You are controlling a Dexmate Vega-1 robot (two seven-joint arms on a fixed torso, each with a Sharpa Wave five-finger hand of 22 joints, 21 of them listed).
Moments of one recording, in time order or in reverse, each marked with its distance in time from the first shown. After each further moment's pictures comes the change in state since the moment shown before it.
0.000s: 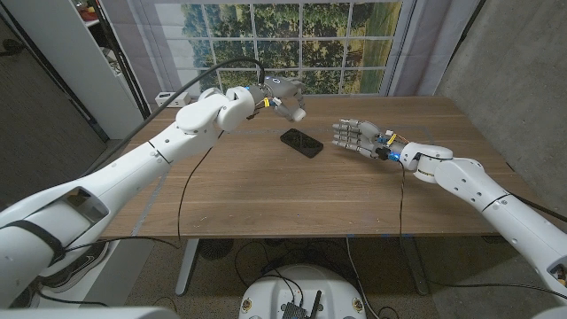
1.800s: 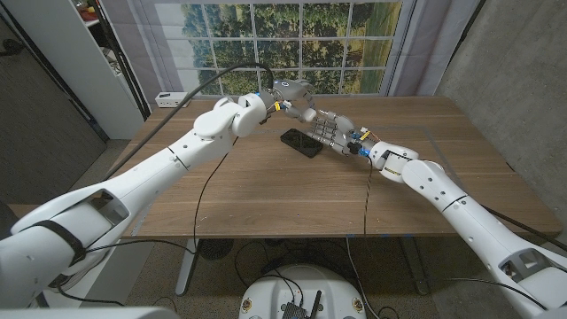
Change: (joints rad) left arm 0.000 -0.083 0.047 0.077 -0.019 0.052 0.083; left_hand 0.014 0.012 -0.036 0.003 -0.012 0.002 0.001 0.000 0.000 0.030 0.001 -0.008 -0.007 0.030 0.005 0.000 0.000 0.023 -0.002 0.004 0.005; right arm 0.045 0.186 -0.050 0.029 0.085 0.006 -0.104; right_hand 0.014 -0.017 -0.015 0.015 0.000 0.017 0.008 0.000 0.009 0.047 -0.011 0.011 0.013 0.059 0.001 0.018 0.009 0.026 -0.005 0.000 0.000
